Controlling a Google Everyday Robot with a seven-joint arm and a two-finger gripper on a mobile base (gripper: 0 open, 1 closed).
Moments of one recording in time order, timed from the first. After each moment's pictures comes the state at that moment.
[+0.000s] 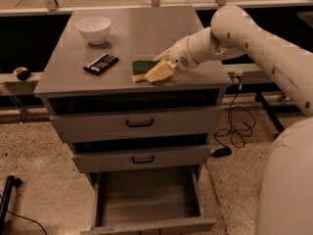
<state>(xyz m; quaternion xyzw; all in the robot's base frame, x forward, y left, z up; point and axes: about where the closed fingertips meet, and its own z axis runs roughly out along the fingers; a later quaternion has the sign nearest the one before) 0.709 -0.005 0.833 -0.53 0.72 0.24 0.38</state>
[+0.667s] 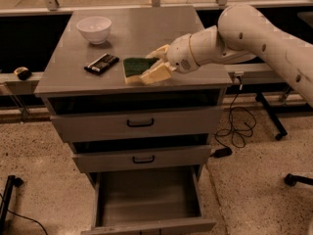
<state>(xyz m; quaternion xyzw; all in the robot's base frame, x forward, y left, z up) 0.652 0.014 0.876 -0.57 0.65 0.25 0.43</state>
